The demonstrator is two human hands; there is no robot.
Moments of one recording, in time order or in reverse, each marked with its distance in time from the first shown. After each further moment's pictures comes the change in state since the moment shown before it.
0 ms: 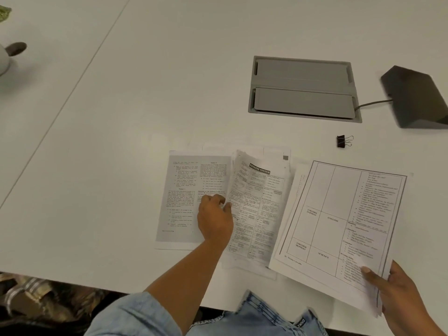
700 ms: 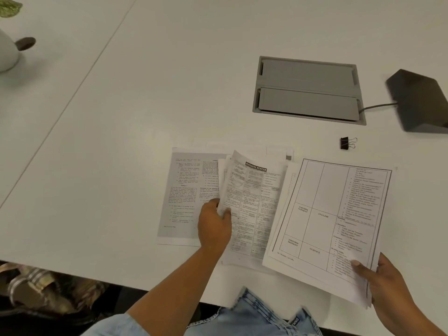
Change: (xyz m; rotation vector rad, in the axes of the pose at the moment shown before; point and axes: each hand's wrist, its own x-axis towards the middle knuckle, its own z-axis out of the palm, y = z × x) left_hand -0.018 -0.022 -0.004 -0.219 -0.045 -0.004; right_hand 0.006 -0.001 0.012 -0.043 -0.029 0.070
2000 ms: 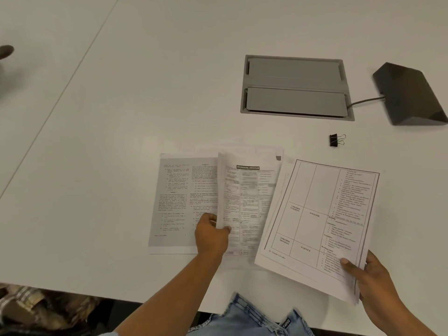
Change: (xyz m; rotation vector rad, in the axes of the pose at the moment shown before) left_hand -0.010 0.010 0.008 -0.147 -0.123 -0.318; right_hand 0.004 0.002 0.003 0.041 0.022 0.041
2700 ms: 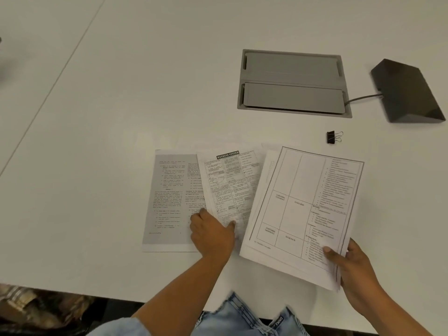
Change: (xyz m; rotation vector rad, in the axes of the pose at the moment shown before) left_hand -0.005 0.002 0.021 0.554 0.171 0.083; right_hand 0.012 -0.002 0.022 0.085 -0.106 -0.027
